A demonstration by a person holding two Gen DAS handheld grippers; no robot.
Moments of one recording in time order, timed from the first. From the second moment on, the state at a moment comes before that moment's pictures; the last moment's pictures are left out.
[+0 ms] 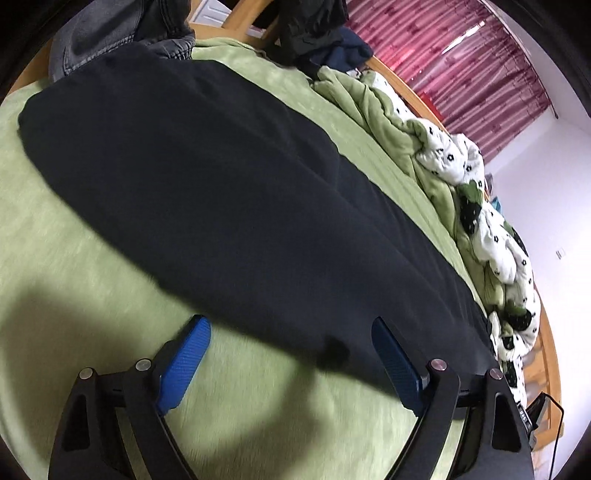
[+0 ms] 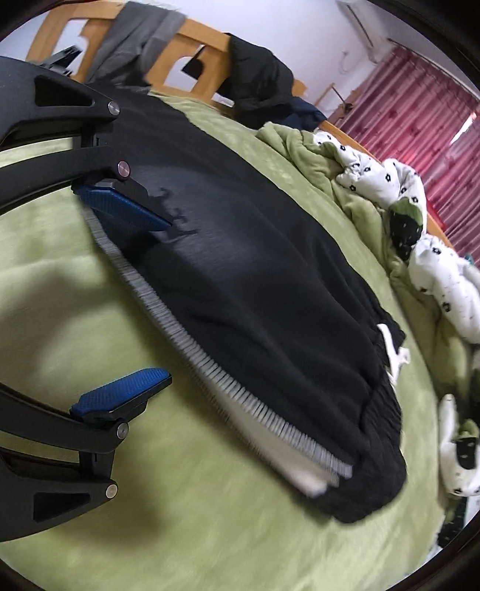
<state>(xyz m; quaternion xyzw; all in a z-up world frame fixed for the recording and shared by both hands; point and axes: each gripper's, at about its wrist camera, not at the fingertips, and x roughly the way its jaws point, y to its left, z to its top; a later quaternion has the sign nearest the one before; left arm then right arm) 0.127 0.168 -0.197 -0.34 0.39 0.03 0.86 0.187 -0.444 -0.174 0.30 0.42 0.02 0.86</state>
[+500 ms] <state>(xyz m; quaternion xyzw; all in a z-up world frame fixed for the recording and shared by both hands) 0.139 0.194 -0.196 -0.33 0.40 0.08 0.85 0.165 -0.430 -0.168 0.21 0.40 -0.02 0.89</state>
